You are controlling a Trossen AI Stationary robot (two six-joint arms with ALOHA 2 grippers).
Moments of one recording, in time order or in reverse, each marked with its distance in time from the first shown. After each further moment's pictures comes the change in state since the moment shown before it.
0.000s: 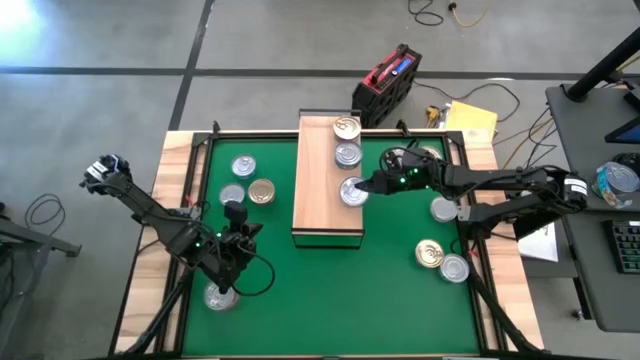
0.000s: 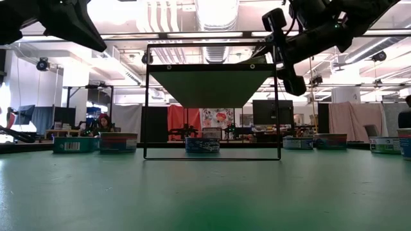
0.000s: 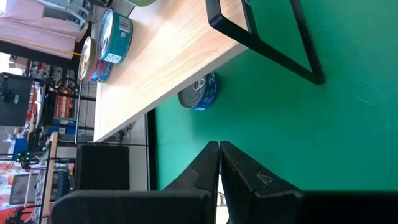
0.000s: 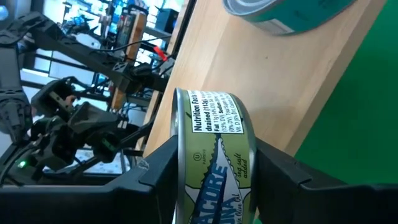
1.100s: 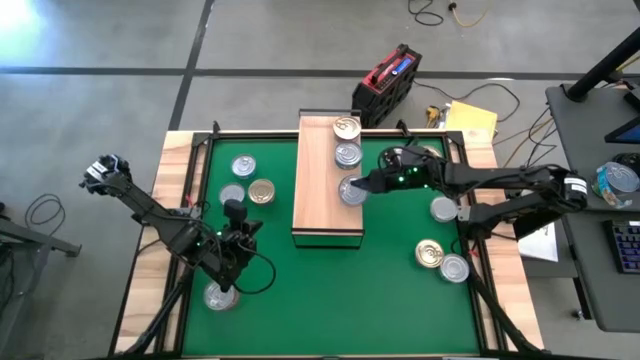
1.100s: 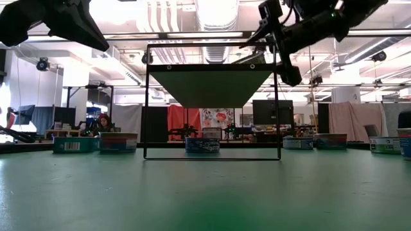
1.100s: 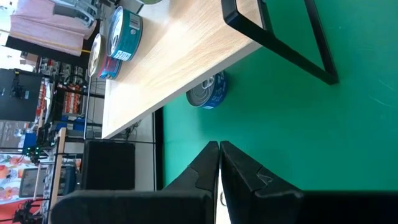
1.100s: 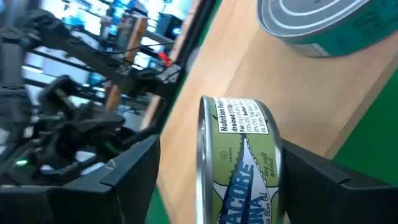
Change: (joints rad) left arm 0.013 0.000 0.000 0.001 -0.028 0.000; right arm 0.046 -0.001 0.095 -0.097 0.075 -0.056
